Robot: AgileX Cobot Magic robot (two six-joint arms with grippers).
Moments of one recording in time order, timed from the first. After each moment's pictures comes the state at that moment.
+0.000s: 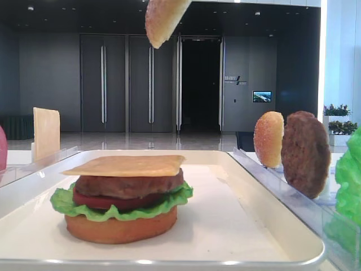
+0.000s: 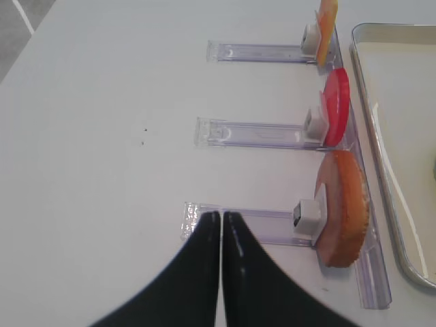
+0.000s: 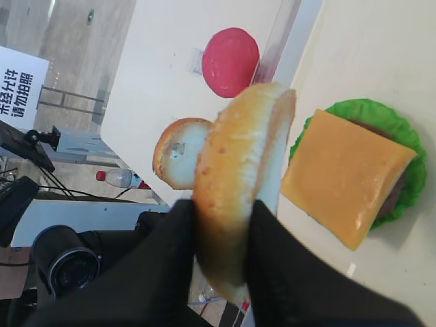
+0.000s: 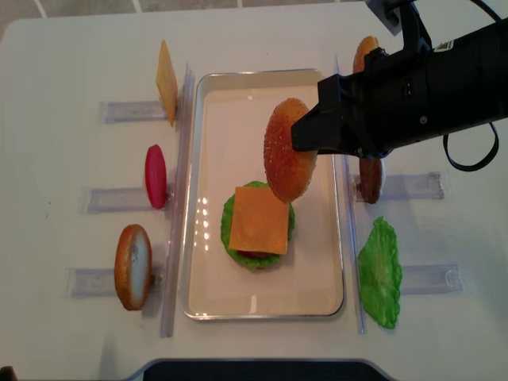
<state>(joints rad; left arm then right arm) 0.18 -0.02 -0.47 -0.03 1.11 0.06 0.45 1.36 -0.98 1.09 0.88 -0.44</state>
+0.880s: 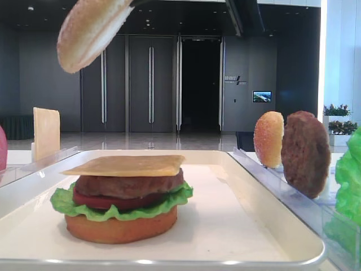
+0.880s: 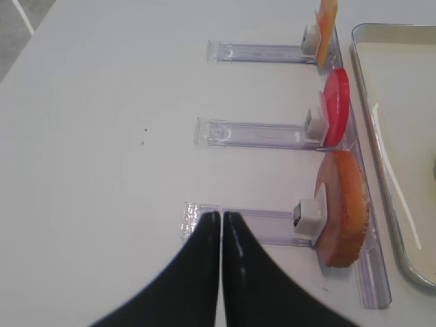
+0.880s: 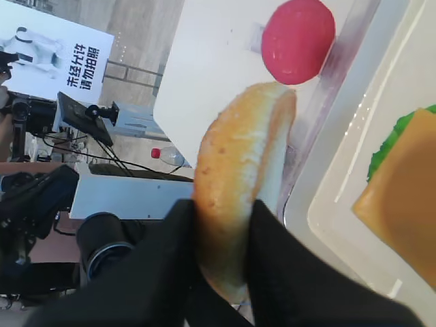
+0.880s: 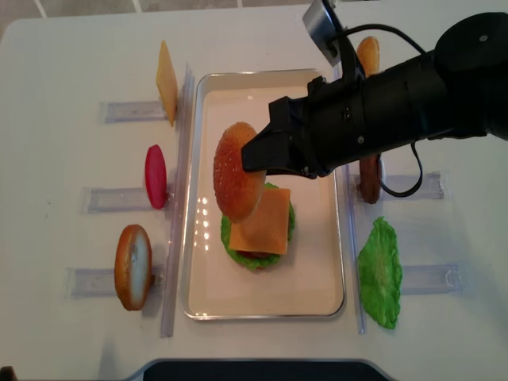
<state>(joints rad) 0.18 -0.02 -0.47 -0.03 1.11 0.06 0.54 1.56 -0.98 1.42 0.88 -0.73</state>
